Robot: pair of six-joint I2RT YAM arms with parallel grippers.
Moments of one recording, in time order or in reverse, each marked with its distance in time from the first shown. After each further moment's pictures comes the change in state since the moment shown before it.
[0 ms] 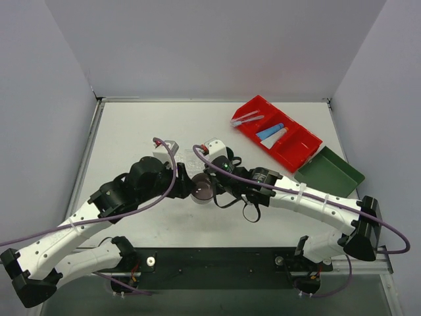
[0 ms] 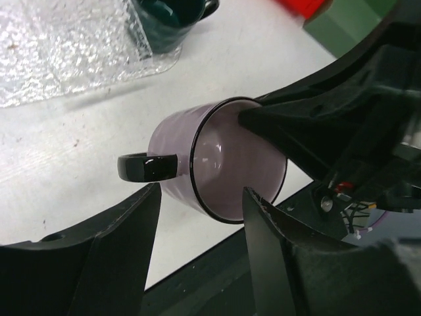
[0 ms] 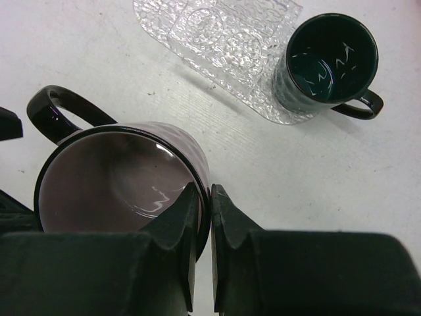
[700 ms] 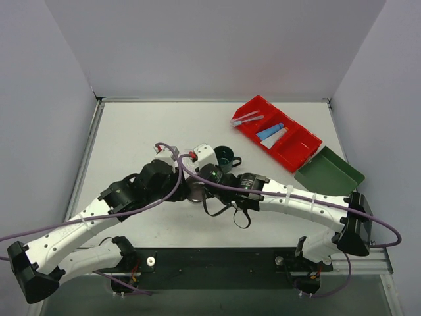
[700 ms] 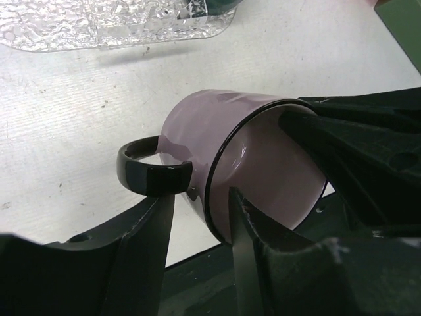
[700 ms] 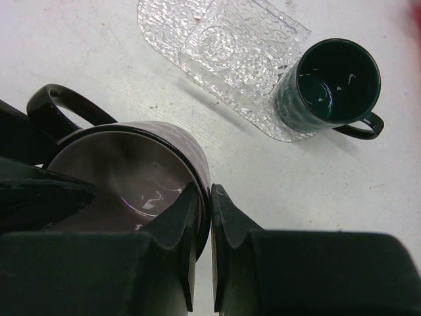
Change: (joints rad) left arm 0.000 0.060 -0.050 -0.092 -0.073 -0.096; right arm 0.085 0.077 0.025 0.061 0.113 -0.037
